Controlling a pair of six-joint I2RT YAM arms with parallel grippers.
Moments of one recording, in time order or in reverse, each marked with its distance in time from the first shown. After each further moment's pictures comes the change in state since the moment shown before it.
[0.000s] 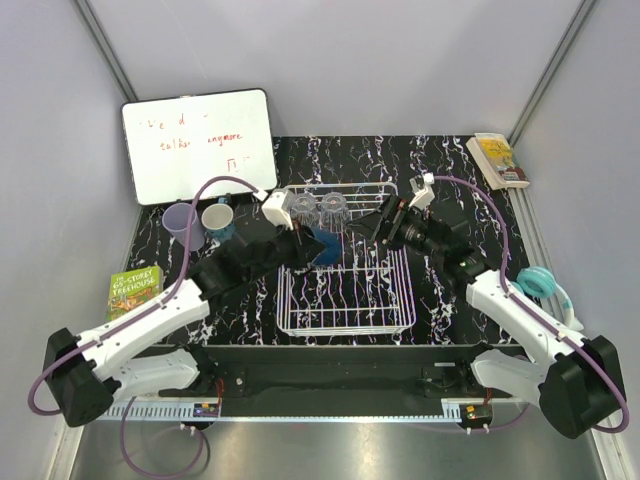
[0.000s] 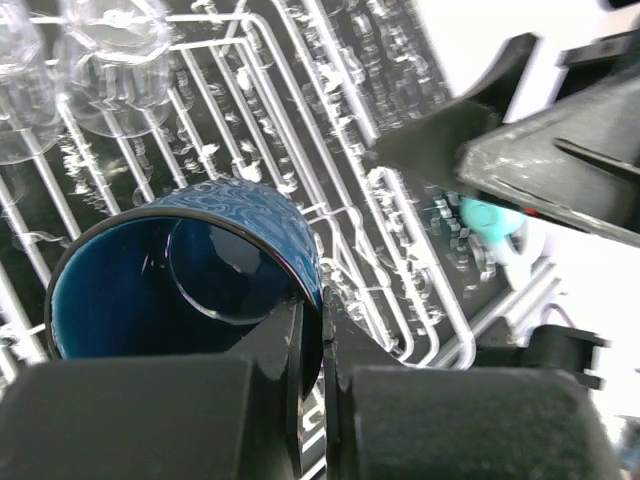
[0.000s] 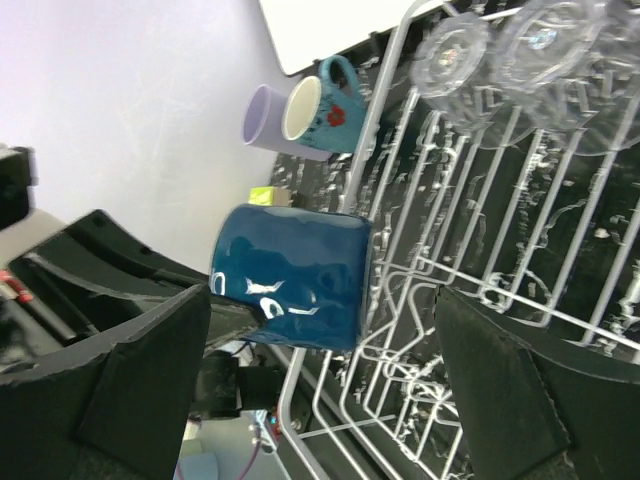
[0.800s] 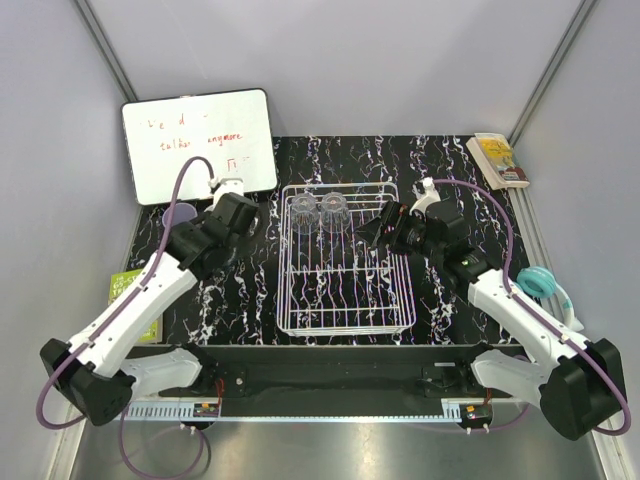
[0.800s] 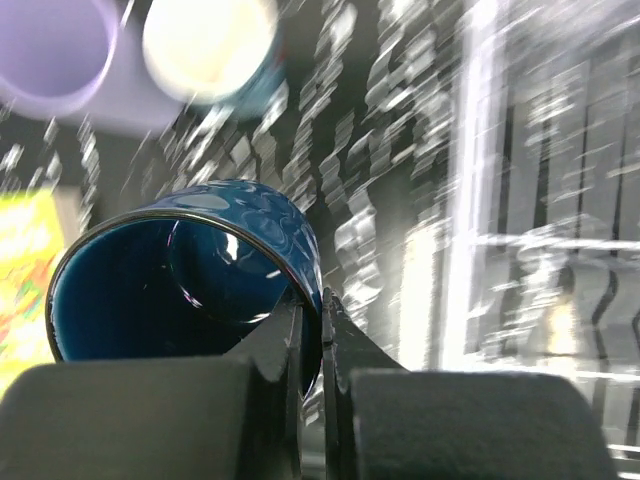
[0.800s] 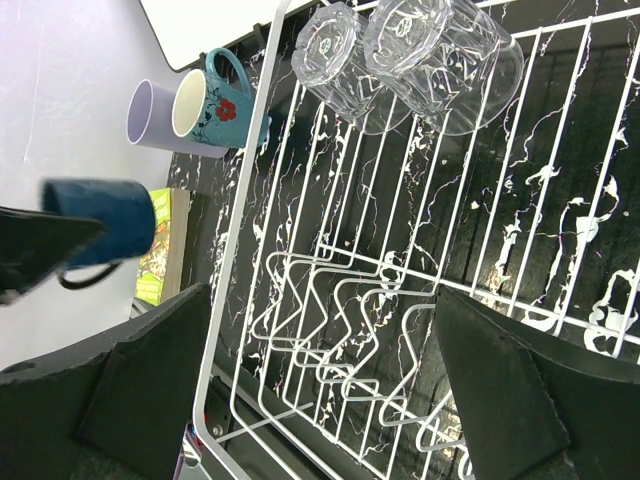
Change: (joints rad) left arm 0.211 0.084 0.366 -0.859 -0.455 0.171; right arm -0.002 -0.009 0.028 -0.219 0.148 -0.158
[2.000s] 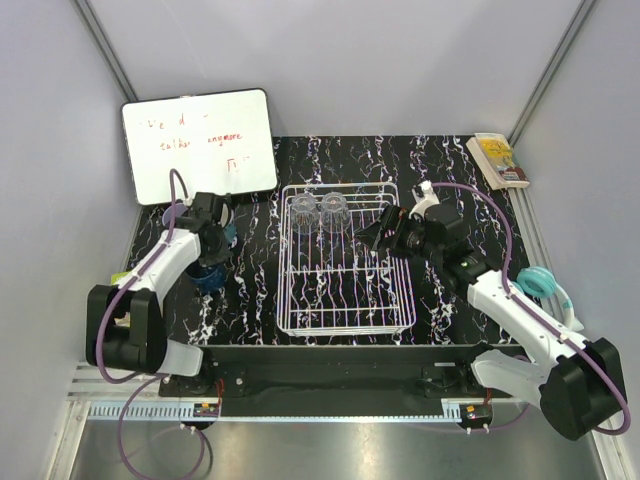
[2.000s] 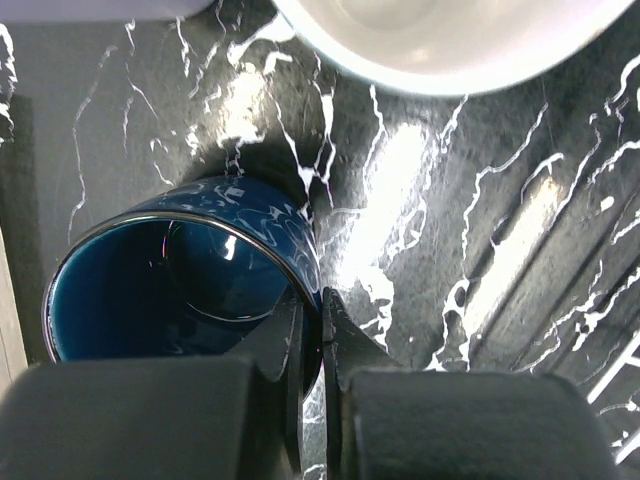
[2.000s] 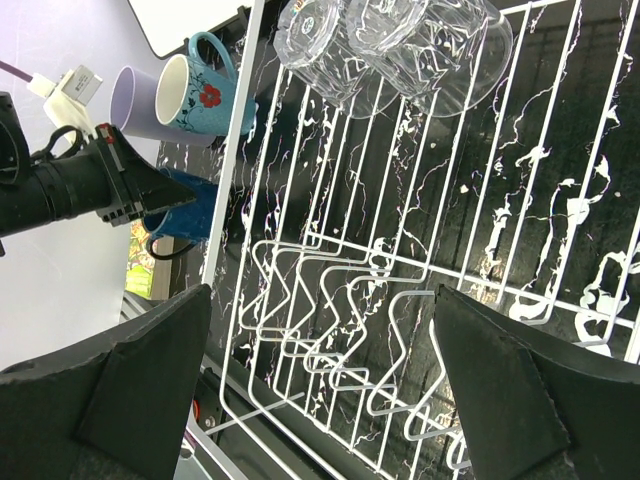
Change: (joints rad) left arm 0.492 0.269 -0.283 0.294 0.308 0.056; right arm 0.000 -0.003 -0.021 -0.014 -0.004 -0.006
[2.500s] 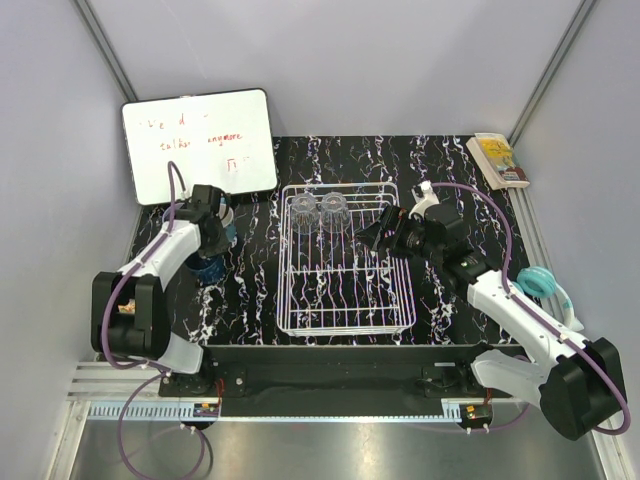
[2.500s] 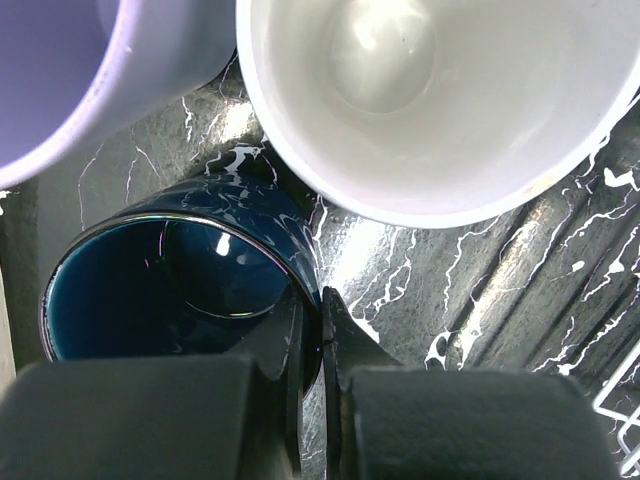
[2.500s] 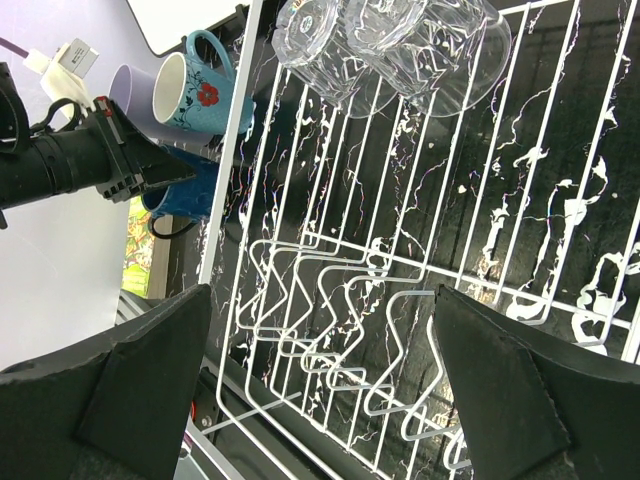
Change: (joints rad) left arm 0.033 0.088 0.064 0.053 0.002 -0.001; right arm 0.000 0.003 0.000 0.000 0.000 -0.008
